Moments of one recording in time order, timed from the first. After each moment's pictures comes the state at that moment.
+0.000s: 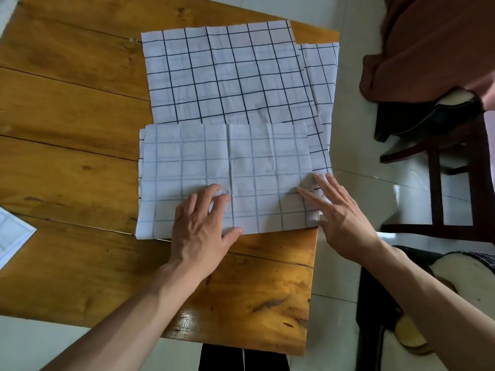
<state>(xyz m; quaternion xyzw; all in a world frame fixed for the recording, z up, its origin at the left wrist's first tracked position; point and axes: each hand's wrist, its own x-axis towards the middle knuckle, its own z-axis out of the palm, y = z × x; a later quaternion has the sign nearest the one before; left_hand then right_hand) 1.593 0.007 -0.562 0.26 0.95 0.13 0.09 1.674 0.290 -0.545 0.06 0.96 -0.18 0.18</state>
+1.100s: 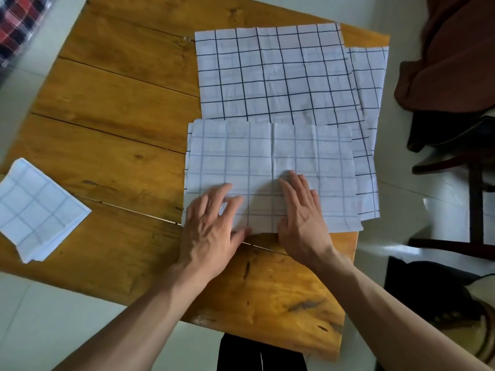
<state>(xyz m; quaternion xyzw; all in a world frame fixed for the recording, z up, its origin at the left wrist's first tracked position) 1.590 -0.050 -0.566 0.25 0.96 0.12 0.09 1.630 0.149 -0.562 0.08 0.95 -0.26 0.13</state>
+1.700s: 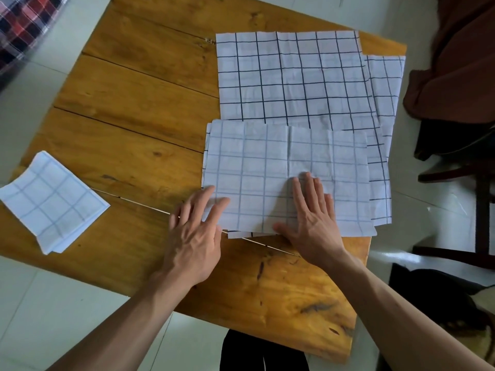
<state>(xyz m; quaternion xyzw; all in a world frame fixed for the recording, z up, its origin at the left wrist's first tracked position) 1.592 -0.101 -0.562 0.18 0.97 0.11 0.13 1.626 0.145 -0.564 0.08 0.96 -0.17 0.20</state>
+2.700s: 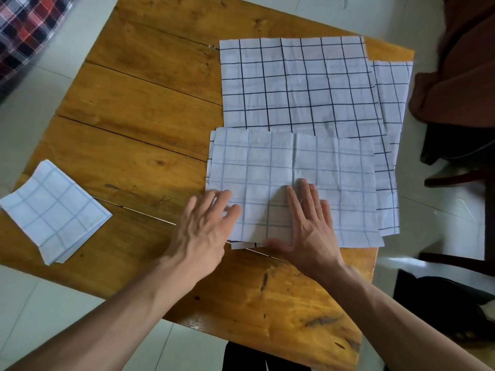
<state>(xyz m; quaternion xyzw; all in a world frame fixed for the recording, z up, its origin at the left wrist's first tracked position) 1.553 -0.084 -0.529 0.32 0.93 -0.01 0.17 1.619 0.127 -0.555 0.07 0.97 -0.17 0.19</state>
